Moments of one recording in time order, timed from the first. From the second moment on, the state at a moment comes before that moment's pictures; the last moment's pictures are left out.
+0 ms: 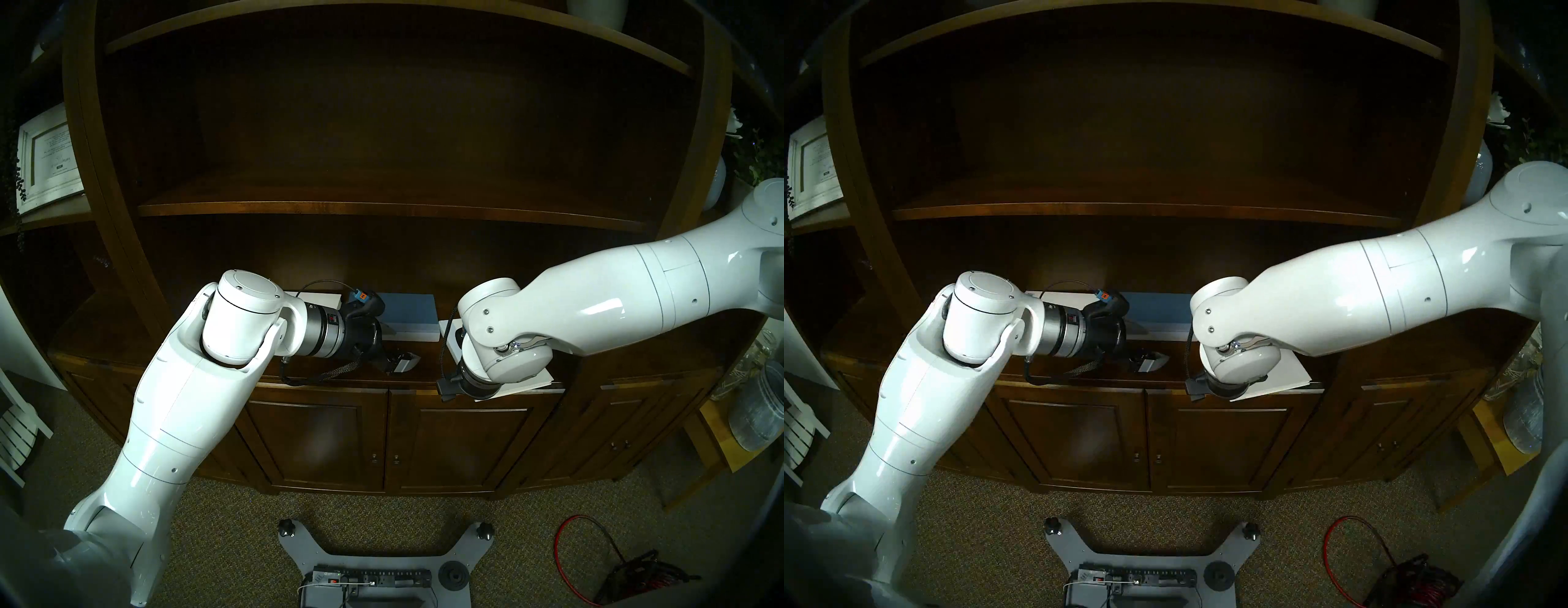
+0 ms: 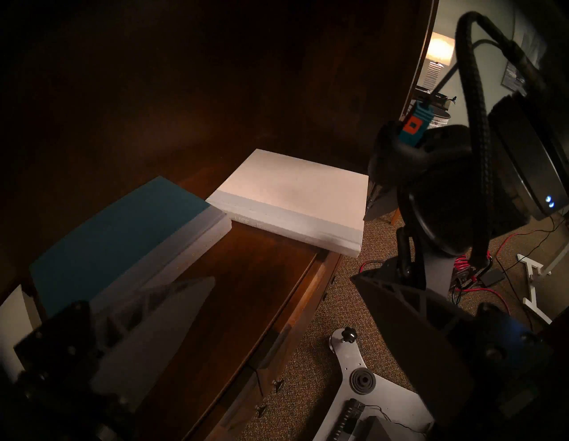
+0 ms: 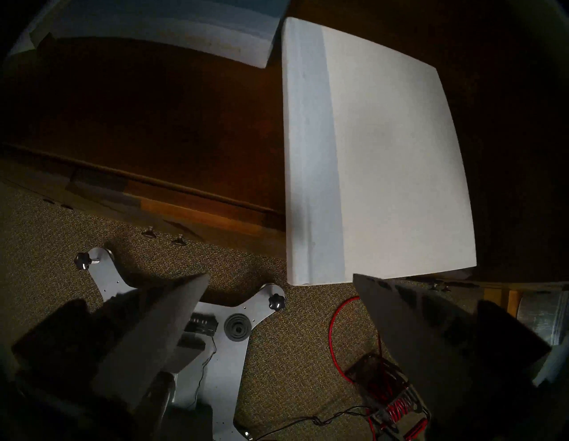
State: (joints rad) left arm 1.29 -1.13 -1.28 -1.90 -0.09 0.91 -0.91; right arm 0.30 -0.98 -0.75 -1.98 2.54 0.21 -1.03
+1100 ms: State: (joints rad) left arm 1.29 -1.13 -1.28 -1.90 -0.09 0.91 -0.91; right arm 0.24 -1.10 -0.82 -1.88 2.52 0.12 -1.18
